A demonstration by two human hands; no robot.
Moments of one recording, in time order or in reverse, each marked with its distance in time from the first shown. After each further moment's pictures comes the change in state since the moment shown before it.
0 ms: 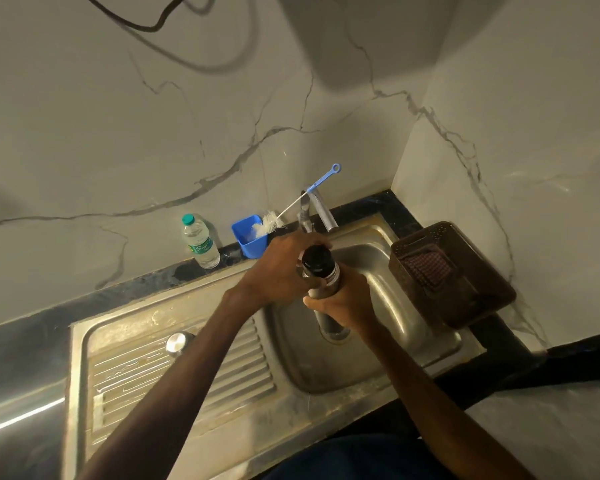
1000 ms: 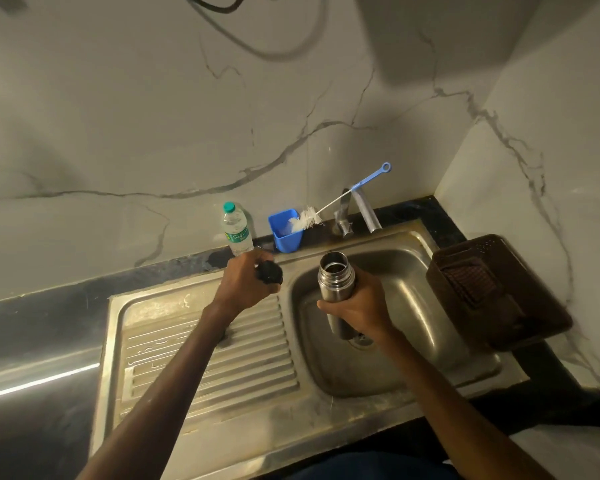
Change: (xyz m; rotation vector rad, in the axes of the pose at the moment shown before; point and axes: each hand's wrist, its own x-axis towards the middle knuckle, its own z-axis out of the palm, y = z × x) left_hand -0.072 -0.140 -0.002 0.010 0.202 -0.491; right_hand 0.009 0.006 0.043 0.061 -0.045 -0.031
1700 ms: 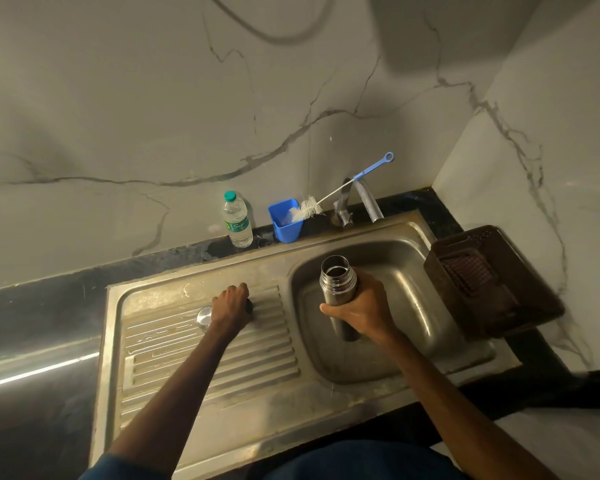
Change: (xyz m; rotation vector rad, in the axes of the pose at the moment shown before) left_hand -0.021 -0.097 0.066 0.483 -0.211 -0.208; right_hand -0.023 0.000 0.002 -0.069 -0.019 0.060
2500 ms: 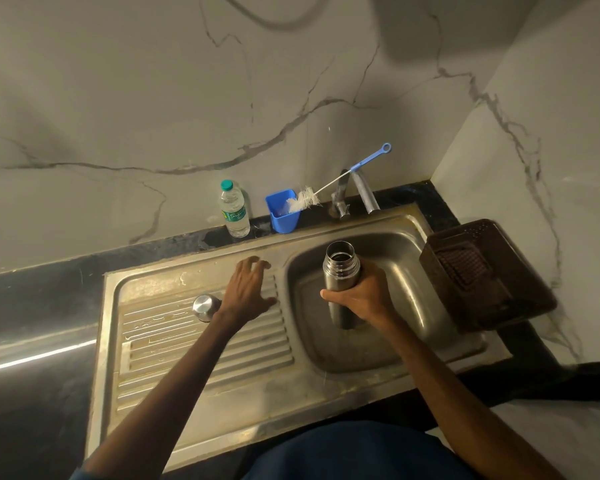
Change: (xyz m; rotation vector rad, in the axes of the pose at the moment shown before) left_hand -0.014 0.034 -0.012 -0.190 0.190 0.304; right_hand 0.003 -0.002 -0.017 -0.014 -0.027 0.055
